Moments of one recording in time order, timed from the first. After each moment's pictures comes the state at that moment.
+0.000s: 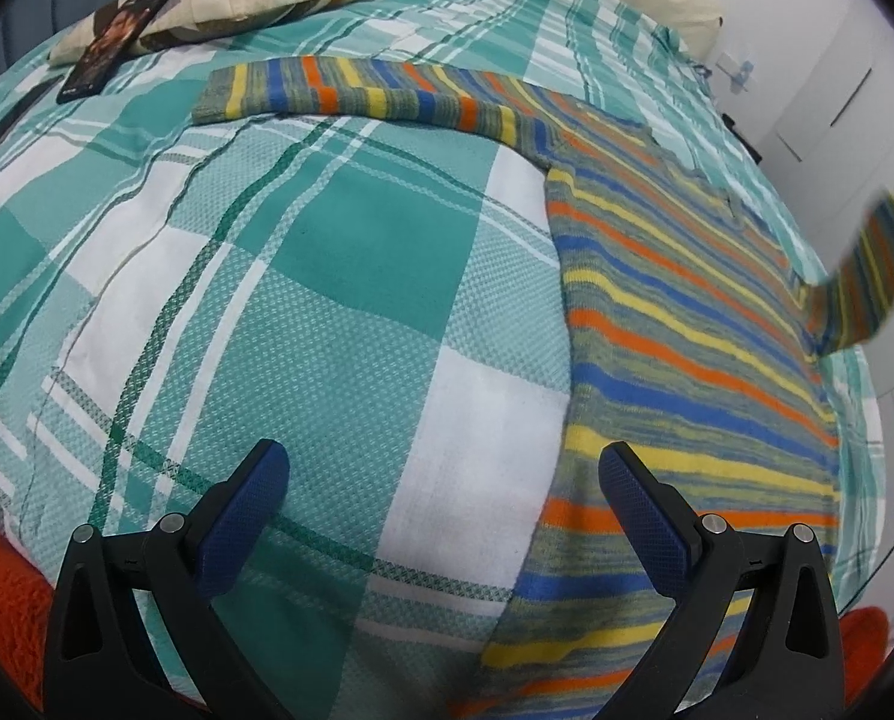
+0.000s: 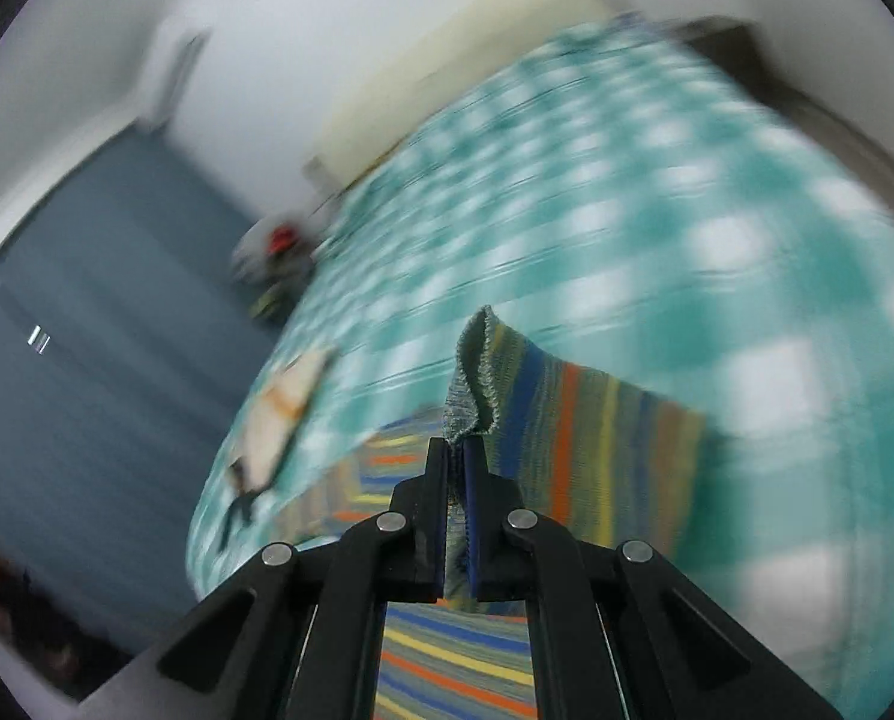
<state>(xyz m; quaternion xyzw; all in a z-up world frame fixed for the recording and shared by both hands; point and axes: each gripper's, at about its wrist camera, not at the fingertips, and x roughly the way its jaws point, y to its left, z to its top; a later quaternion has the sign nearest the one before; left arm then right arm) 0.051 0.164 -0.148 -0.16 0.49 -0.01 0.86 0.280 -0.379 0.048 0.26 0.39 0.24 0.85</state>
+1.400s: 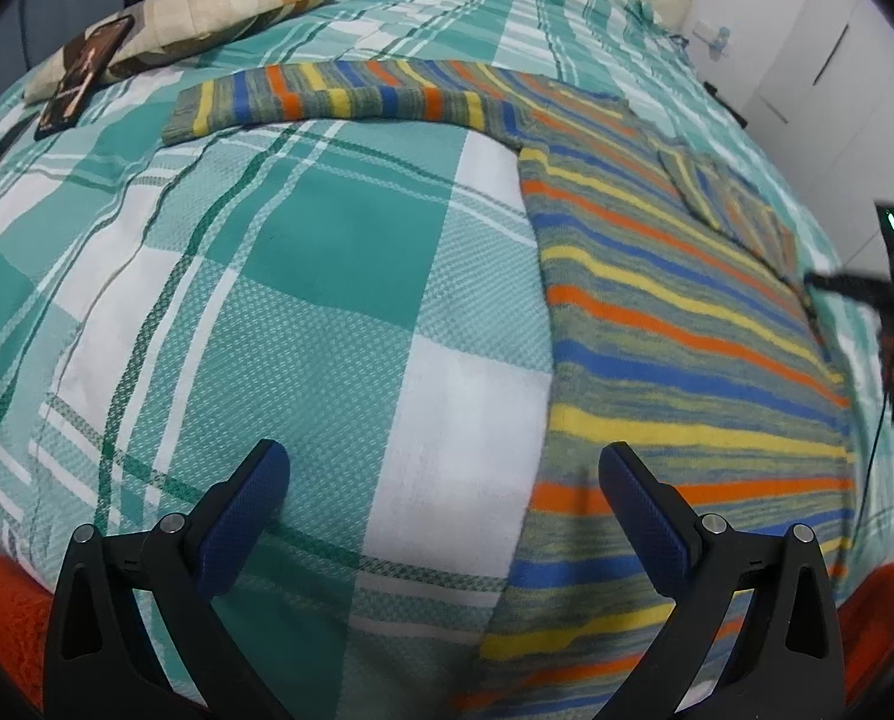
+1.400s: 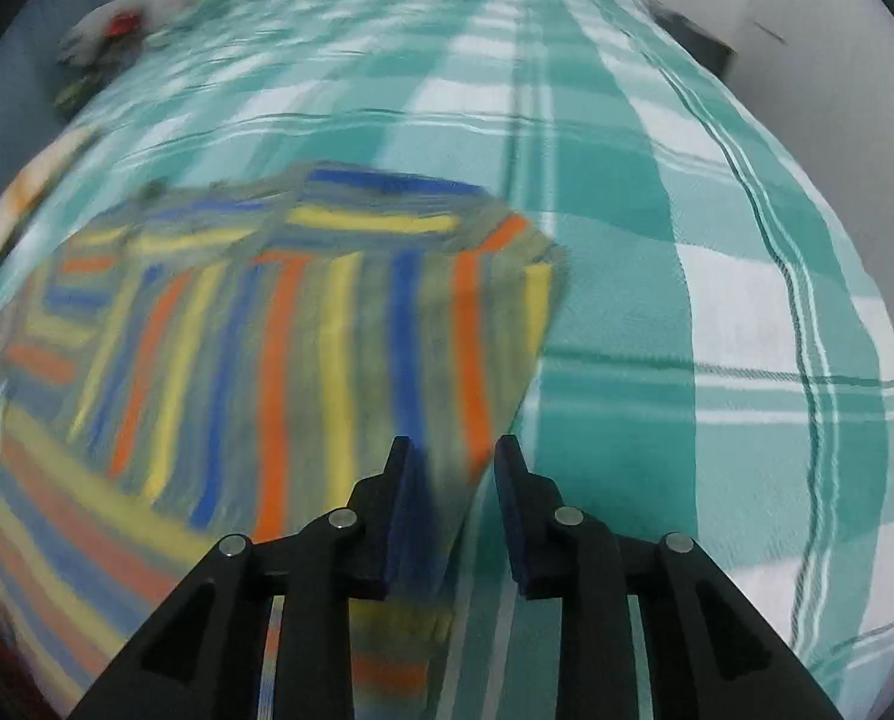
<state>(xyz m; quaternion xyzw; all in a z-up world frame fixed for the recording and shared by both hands) 0.050 0.151 -0.146 -0.13 0.49 -0.03 0.86 0.282 -0.328 -0.115 -0.03 0.53 0.05 0.84</state>
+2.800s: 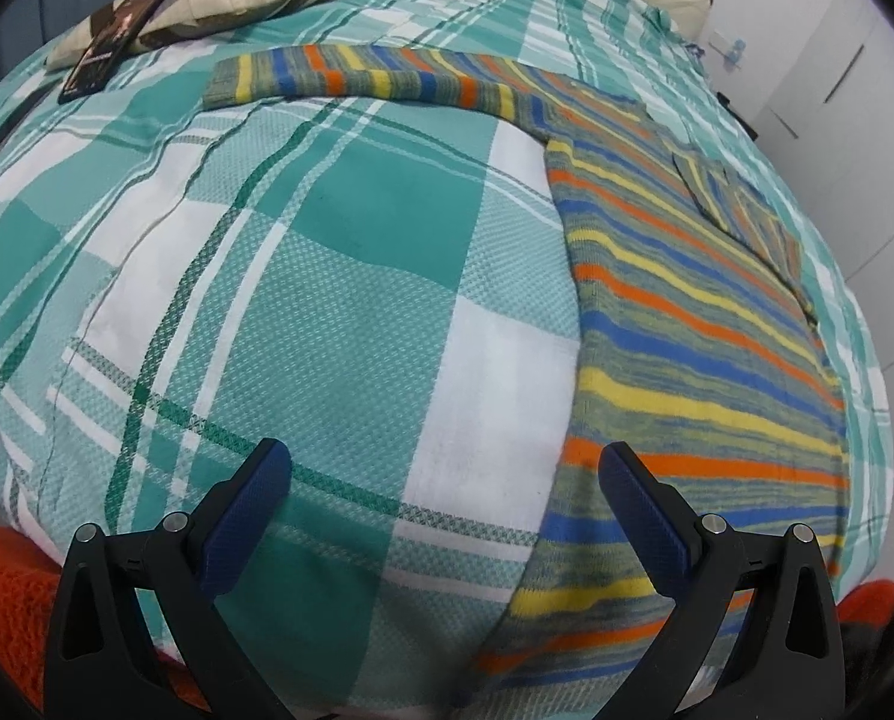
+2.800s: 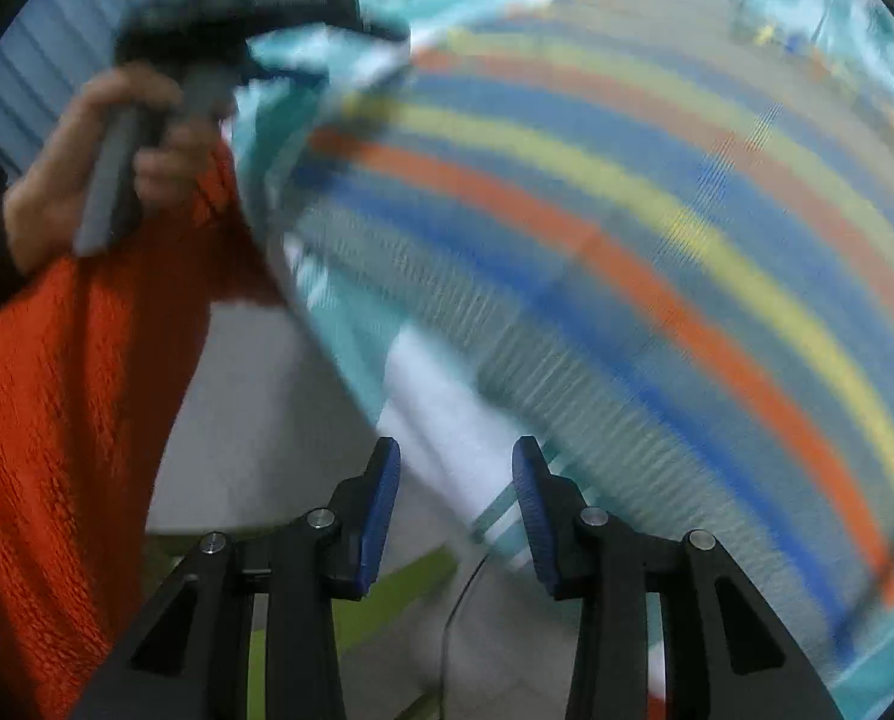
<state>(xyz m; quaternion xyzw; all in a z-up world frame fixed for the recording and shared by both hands) 0.034 0.160 -0.151 -0.13 0.50 -0.01 0.85 -0.074 -0.146 -0.153 -0.11 0.54 0.36 0.76</state>
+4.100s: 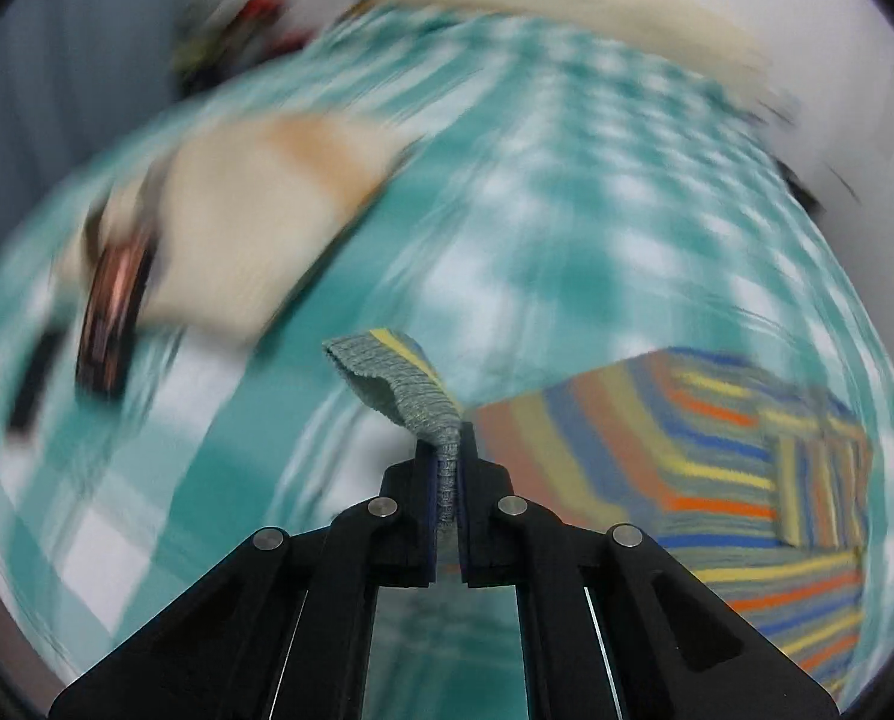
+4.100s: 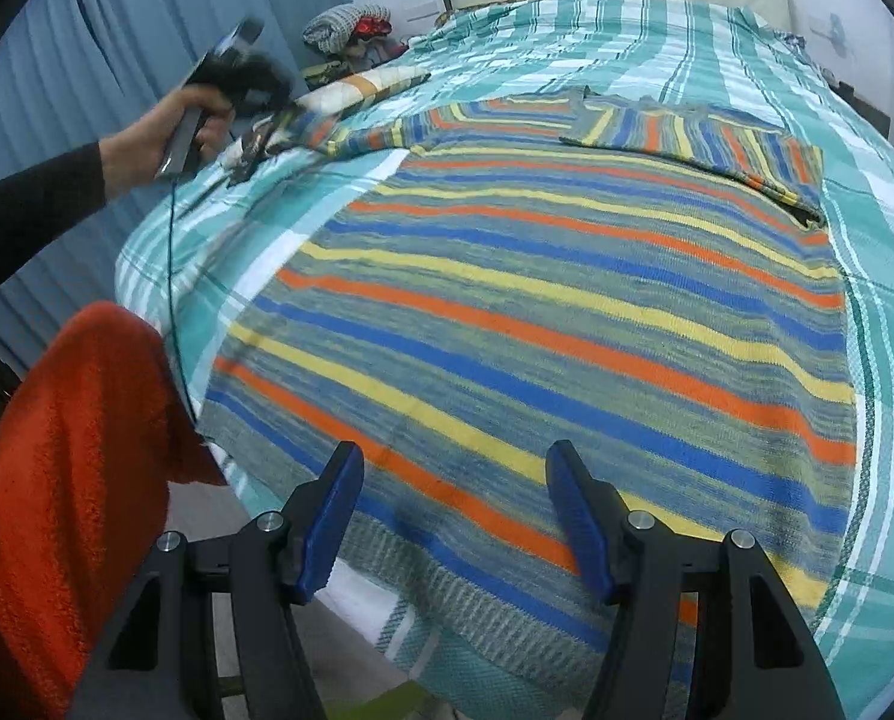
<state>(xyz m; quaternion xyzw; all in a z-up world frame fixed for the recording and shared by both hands) 0.231 0.204 -0.017 -0.05 0.42 0.04 0.90 -0.028 -0.197 -0.120 0.01 0.45 0.28 0.85</state>
